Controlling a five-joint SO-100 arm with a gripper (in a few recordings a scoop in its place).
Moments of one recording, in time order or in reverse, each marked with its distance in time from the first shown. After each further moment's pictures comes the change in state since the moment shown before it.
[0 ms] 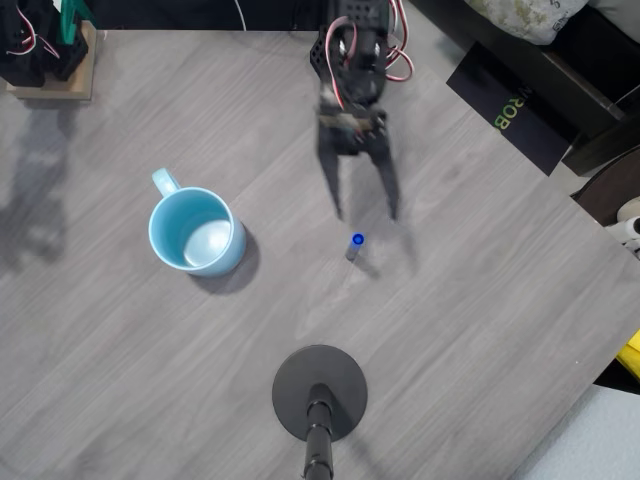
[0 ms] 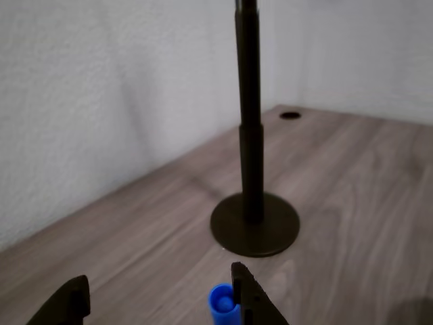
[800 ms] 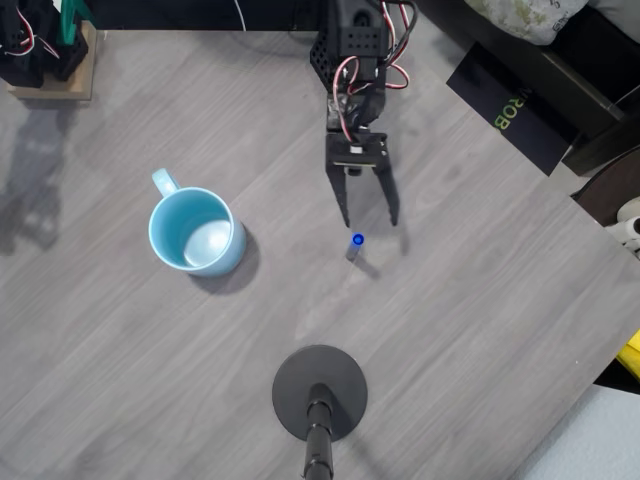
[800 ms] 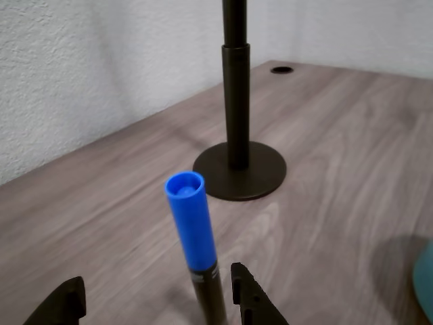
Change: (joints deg) arm 1.7 1.5 16.8 -9.0 -1.5
